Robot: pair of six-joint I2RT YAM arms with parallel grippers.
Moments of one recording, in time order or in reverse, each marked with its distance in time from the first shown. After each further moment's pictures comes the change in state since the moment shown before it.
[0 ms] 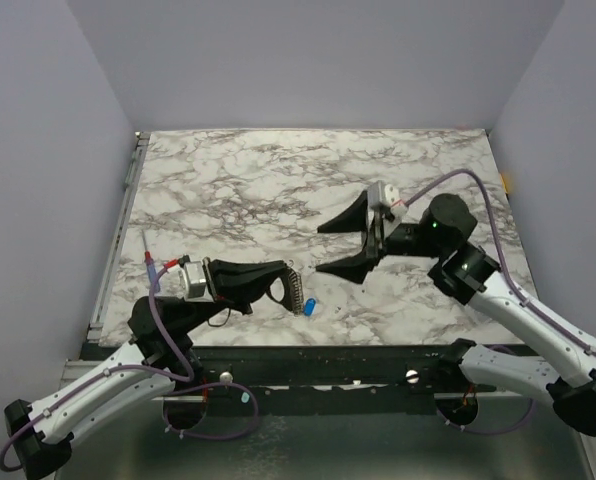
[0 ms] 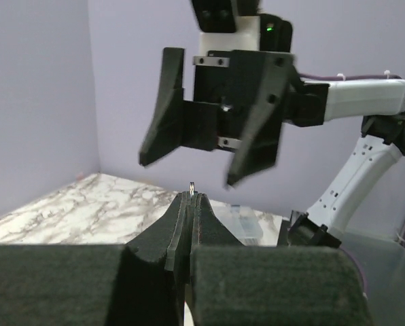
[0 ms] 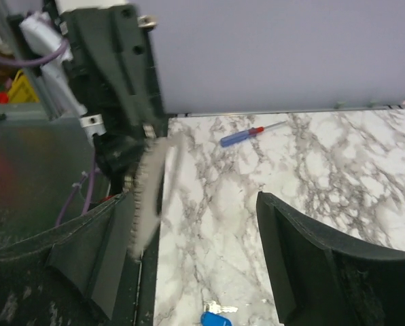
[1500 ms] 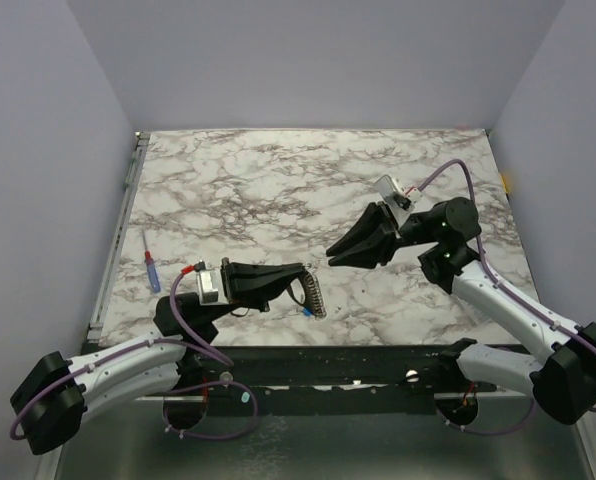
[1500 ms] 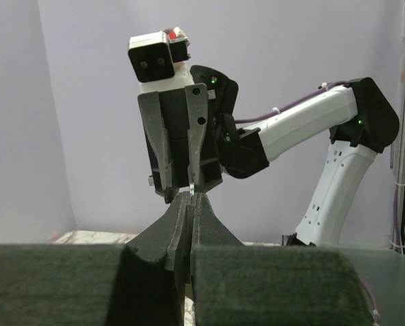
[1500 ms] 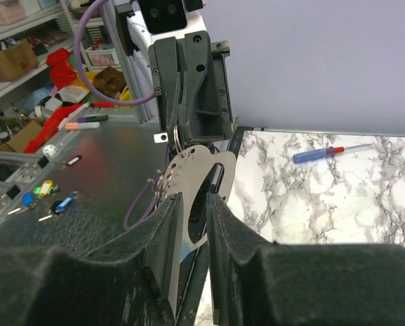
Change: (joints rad) left arm 0.000 0.355 -0.127 0.716 0.110 -0.020; right arm -0.273 0.146 -0.120 0.647 -0.533 0.513
